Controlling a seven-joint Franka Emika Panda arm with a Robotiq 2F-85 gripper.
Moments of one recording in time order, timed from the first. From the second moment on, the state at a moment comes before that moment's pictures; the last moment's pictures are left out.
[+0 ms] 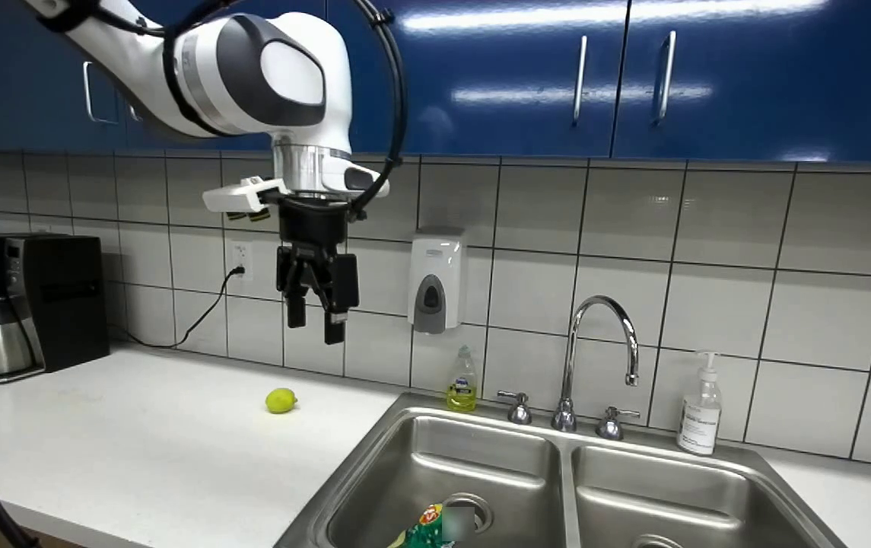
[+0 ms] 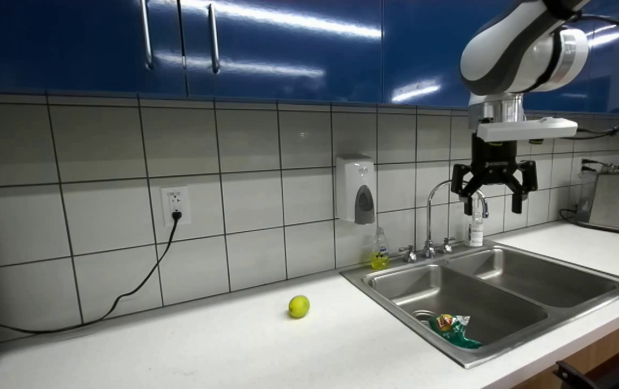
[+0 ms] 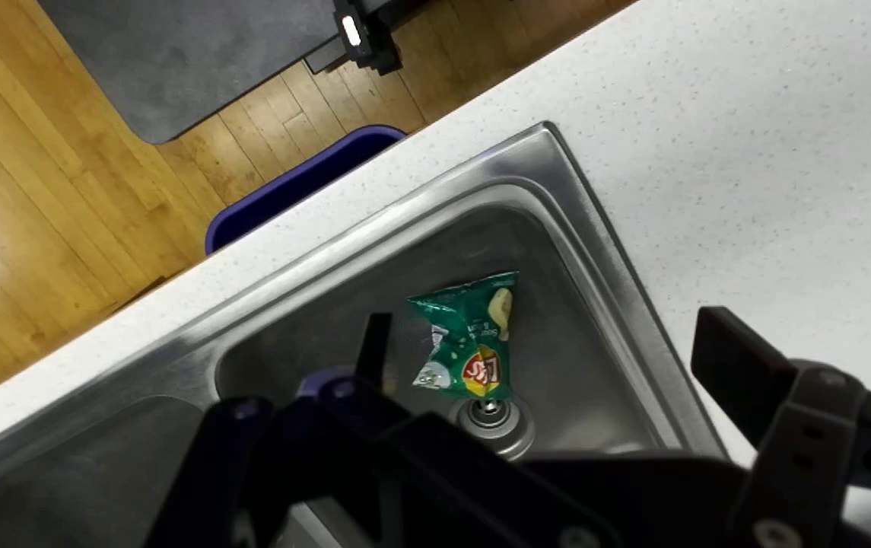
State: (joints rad) arm -0.18 -0.64 -0.05 -2.69 -0.07 2.05 0.25
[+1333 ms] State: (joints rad) arm -0.26 0.11 -0.18 -2.53 -0.11 2.61 0.21
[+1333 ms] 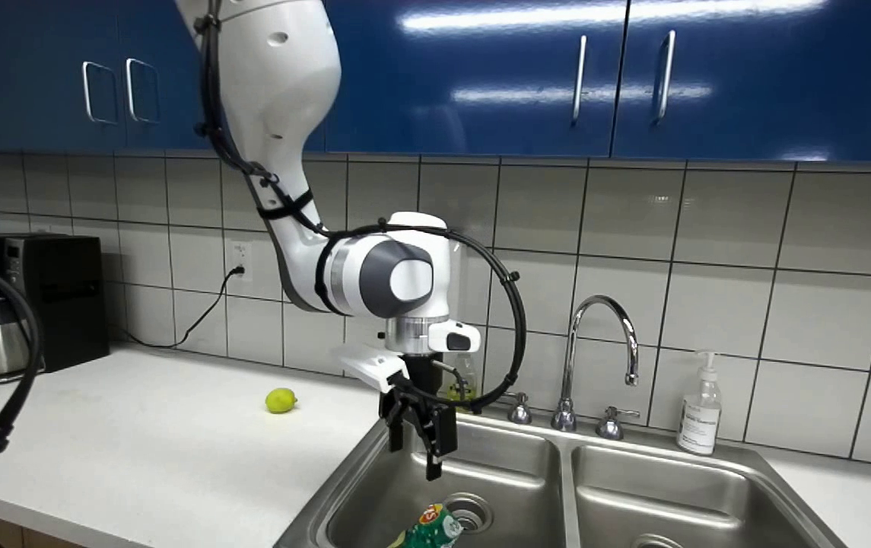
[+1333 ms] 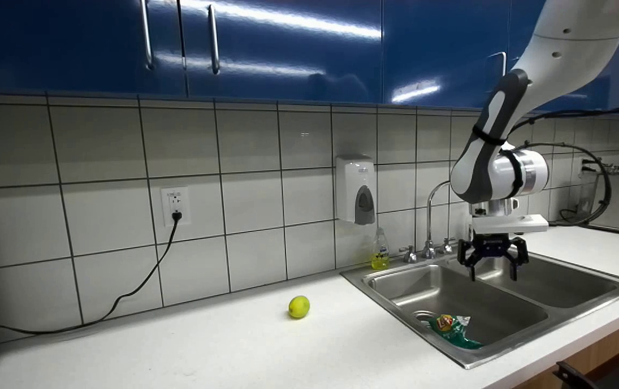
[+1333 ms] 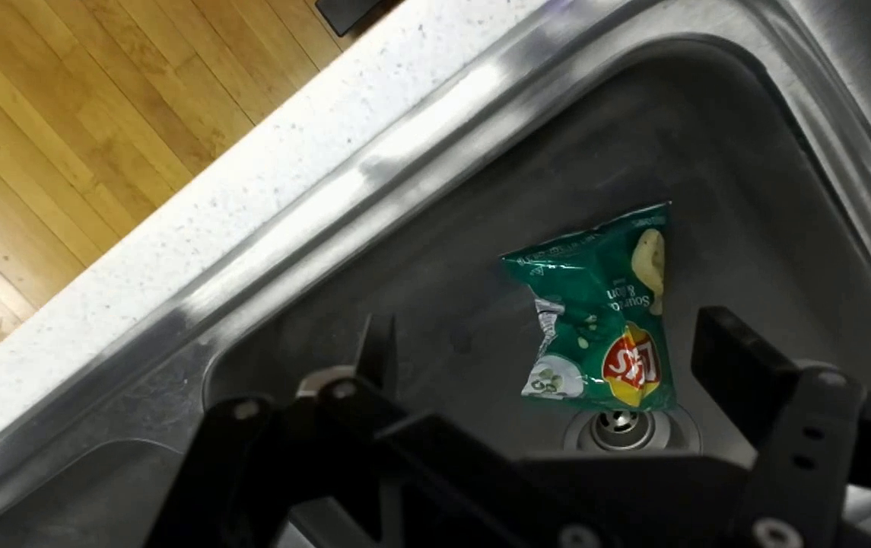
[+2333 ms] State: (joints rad) arm -0.16 0.53 -0.20 -2.27 -0.10 2.68 0.21
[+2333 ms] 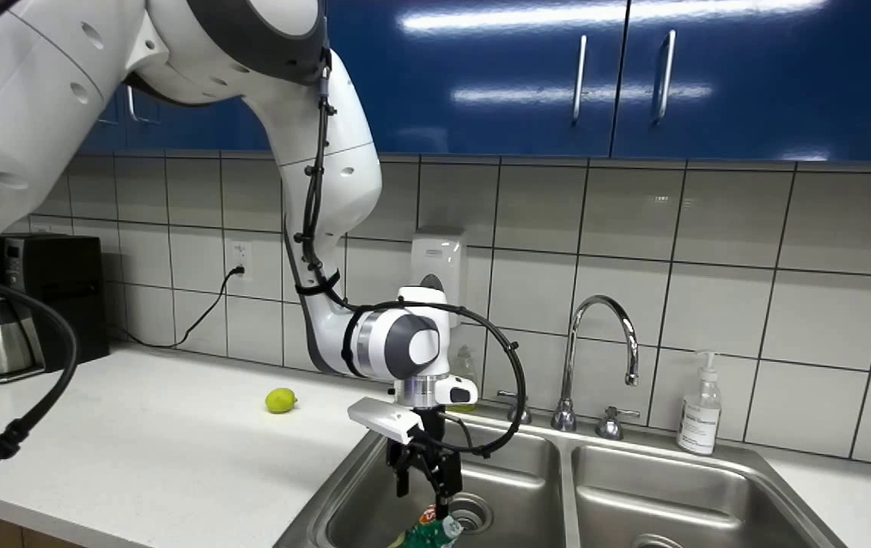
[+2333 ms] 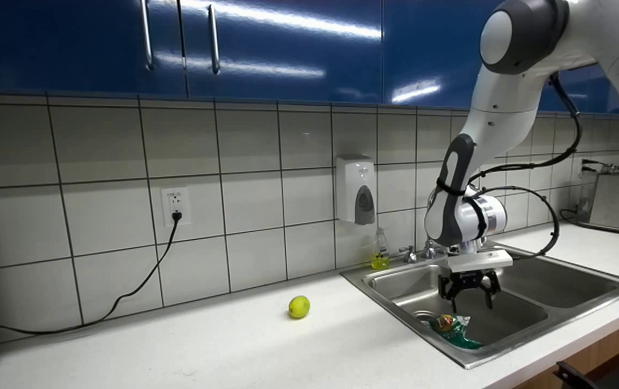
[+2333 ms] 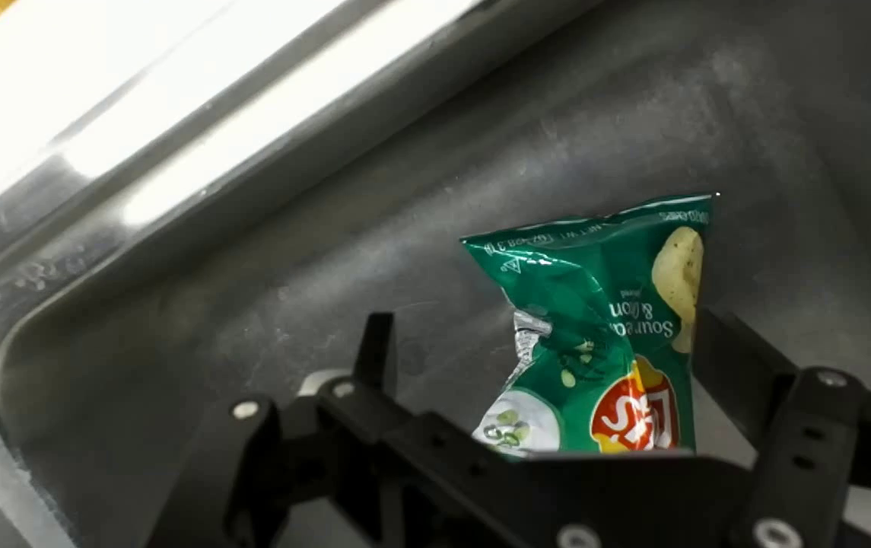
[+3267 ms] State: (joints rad) arm -0.09 0.76 -0.22 -2.11 -0.04 2.74 0.23
